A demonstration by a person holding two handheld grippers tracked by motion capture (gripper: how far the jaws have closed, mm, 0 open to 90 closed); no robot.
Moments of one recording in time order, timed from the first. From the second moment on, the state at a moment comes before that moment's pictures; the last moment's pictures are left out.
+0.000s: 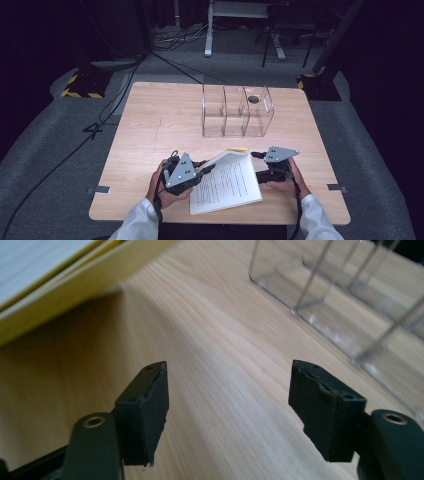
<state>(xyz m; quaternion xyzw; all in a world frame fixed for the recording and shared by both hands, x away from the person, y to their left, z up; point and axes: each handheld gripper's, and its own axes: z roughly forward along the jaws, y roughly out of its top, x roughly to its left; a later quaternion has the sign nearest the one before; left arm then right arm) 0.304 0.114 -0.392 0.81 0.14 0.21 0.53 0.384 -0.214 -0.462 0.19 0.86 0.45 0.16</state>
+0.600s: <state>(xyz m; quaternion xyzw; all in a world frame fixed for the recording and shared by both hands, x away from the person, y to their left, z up) 0.312 0.132 -0.408 0.80 0.14 0.16 0.57 0.364 -0.206 -0.428 0.12 0.82 0.54 0.15</state>
